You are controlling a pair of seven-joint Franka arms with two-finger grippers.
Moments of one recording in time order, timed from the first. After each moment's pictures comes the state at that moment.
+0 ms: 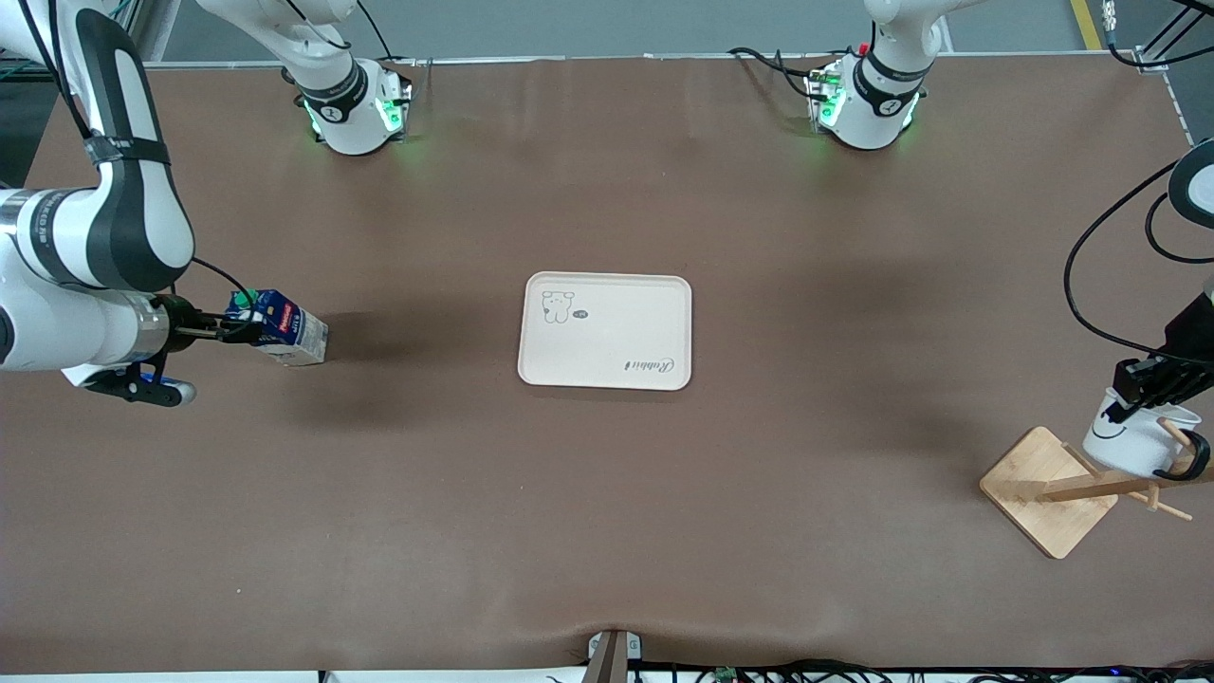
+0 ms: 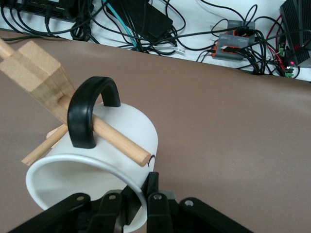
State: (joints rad) left arm 0.32 0.17 -0.11 -1.91 -0.37 2.45 0.38; right arm -0.10 0.30 0.05 -1.74 -0.02 1.64 0.18
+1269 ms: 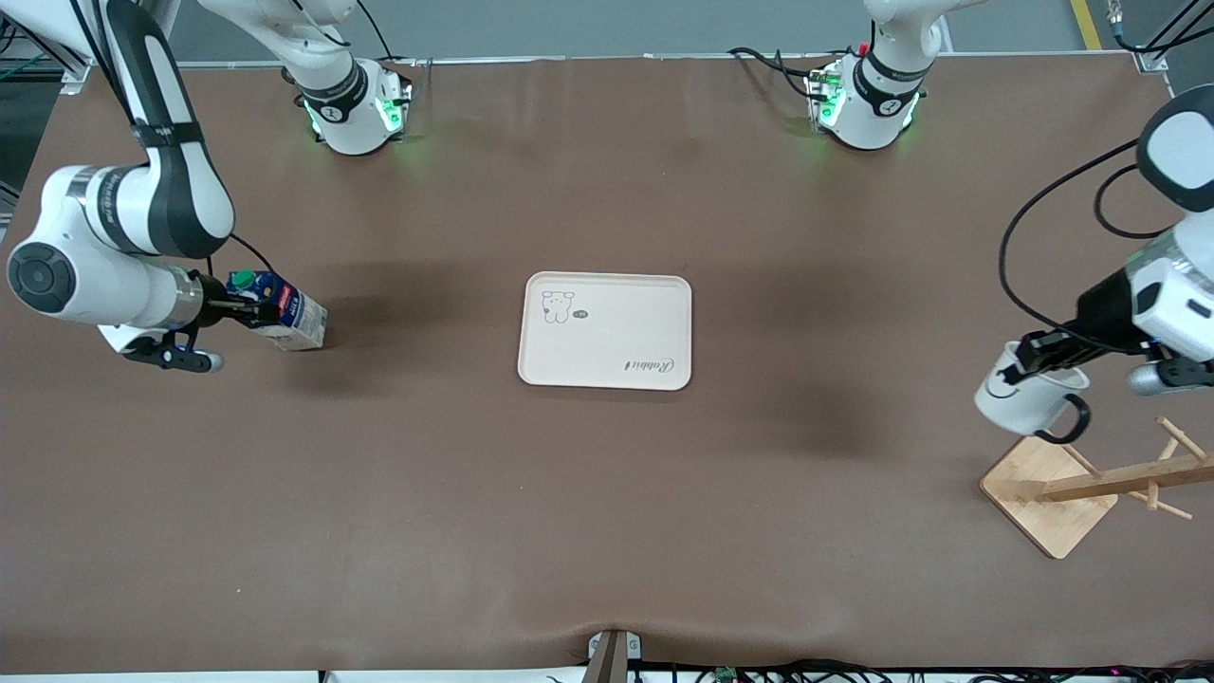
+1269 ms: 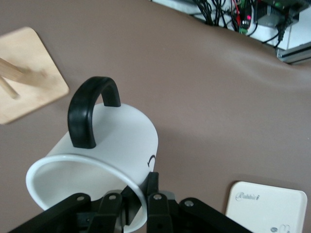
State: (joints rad) left arm 0.30 0.13 -0.31 -1.81 -0.26 2.10 -0.09; right arm -0.12 0.14 0.05 -2.08 -0.02 1.93 0.13
